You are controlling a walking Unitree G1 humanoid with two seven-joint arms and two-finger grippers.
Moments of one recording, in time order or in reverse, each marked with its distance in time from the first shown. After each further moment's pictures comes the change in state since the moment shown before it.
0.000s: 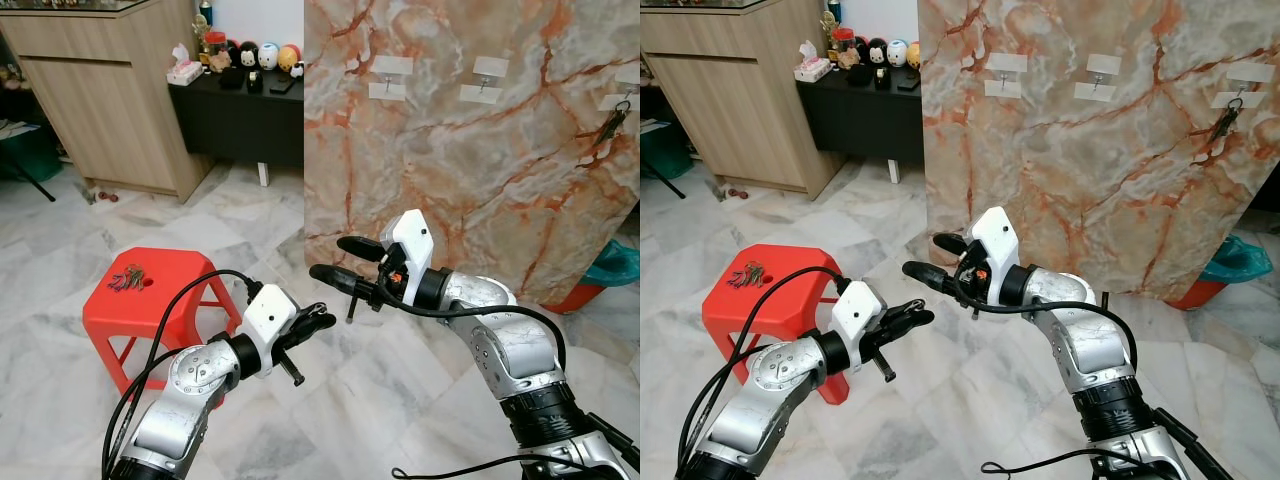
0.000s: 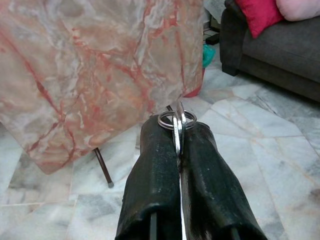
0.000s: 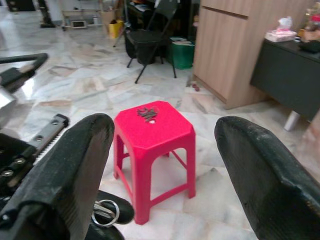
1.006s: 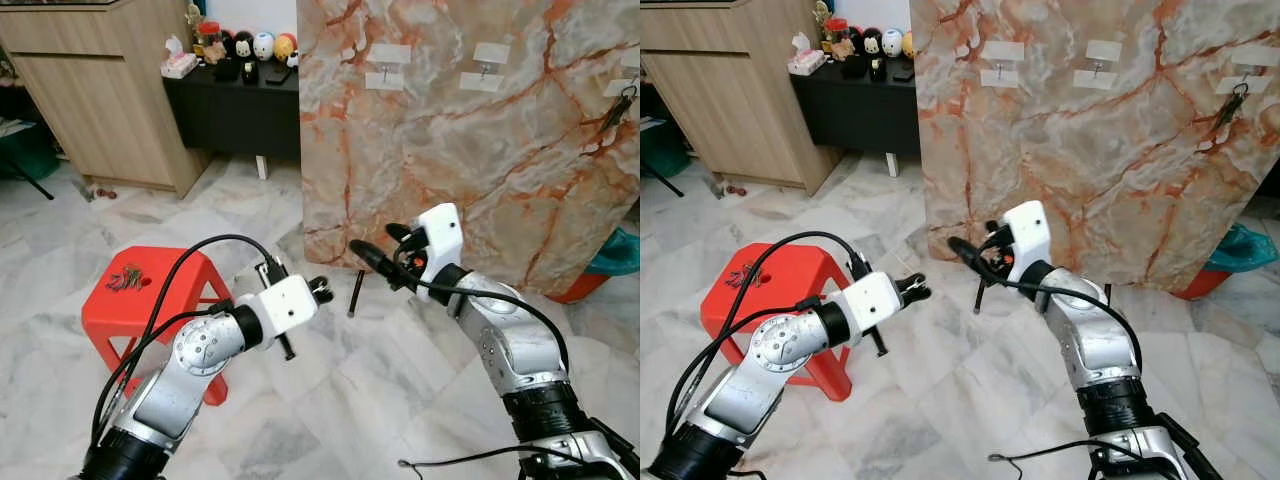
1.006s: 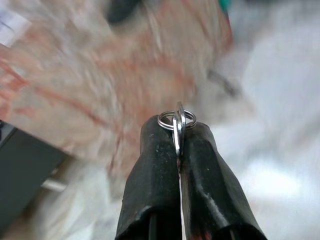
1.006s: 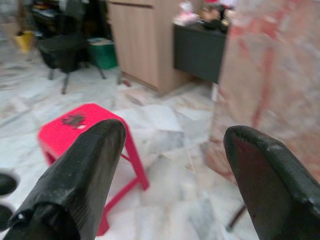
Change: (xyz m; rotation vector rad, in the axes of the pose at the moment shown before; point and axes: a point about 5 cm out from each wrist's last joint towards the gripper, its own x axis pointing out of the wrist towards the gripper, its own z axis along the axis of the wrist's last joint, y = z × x) left arm 0.005 0.013 0.021 0.549 0.123 -0.007; right arm -0.017 -0.037 -0.016 0.087 0.013 -0.412
